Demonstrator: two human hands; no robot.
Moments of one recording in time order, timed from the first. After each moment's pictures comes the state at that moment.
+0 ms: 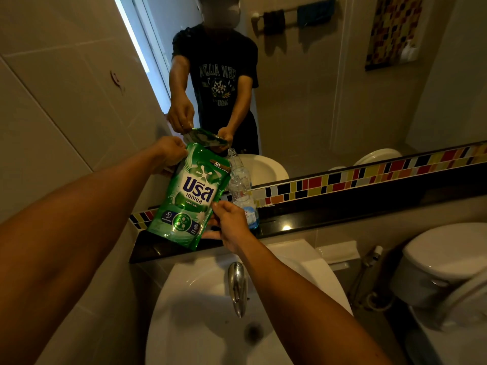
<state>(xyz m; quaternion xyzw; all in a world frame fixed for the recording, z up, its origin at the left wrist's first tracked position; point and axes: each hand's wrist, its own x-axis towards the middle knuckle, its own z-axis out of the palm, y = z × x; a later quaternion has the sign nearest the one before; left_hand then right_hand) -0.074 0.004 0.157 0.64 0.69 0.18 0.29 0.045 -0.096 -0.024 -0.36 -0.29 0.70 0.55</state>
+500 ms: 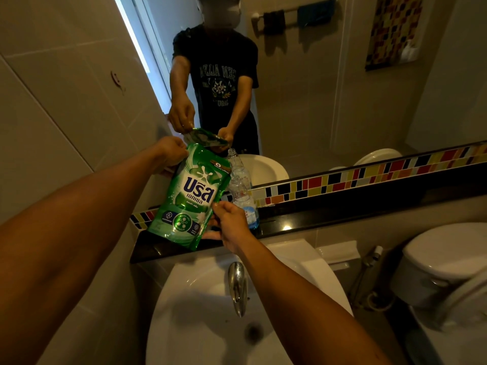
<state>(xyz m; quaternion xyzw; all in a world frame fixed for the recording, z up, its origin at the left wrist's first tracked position) -0.073 0.003 0.157 0.64 0.69 0.17 0.29 0.045 -0.097 -0.025 -0.36 -0.29 0.70 0.55</state>
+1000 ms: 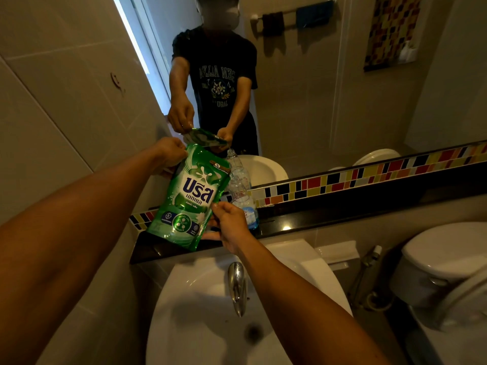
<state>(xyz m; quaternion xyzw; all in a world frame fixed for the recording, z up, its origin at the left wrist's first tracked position) -0.072 -0.001 0.160 0.64 0.69 0.17 0.29 0.045 -0.102 -0.021 -0.36 -0.29 0.70 0.55</state>
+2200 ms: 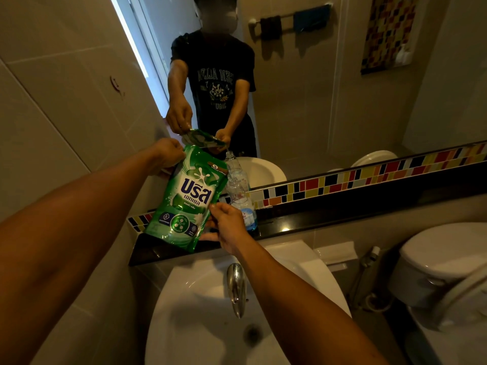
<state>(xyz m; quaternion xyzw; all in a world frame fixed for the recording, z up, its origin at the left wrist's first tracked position) -0.073 -0.003 0.164 0.64 0.69 0.16 0.28 0.045 -0.107 -0.013 -0.36 -0.28 0.70 0.55</state>
